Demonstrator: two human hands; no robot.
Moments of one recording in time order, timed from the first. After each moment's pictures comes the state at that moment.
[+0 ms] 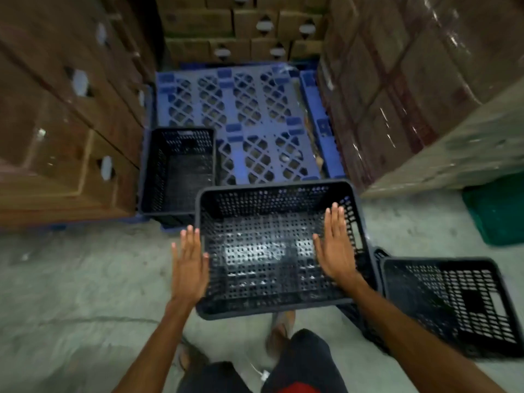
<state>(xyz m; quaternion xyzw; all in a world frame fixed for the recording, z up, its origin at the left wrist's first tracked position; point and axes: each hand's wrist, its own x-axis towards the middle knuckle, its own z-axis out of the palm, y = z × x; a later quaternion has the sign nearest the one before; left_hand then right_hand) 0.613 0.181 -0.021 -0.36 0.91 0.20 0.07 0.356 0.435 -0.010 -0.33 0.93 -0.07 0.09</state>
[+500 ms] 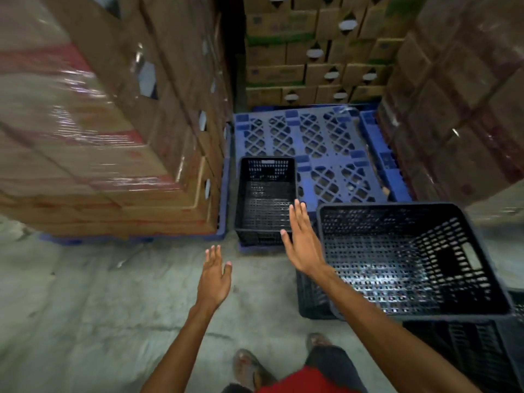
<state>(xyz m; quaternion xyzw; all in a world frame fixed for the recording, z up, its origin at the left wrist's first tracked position) 0.822 -0.015 0.027 -0.45 0.81 0.36 0.01 0.605 0.113 0.046 -0.43 0.86 -0.24 0.12</state>
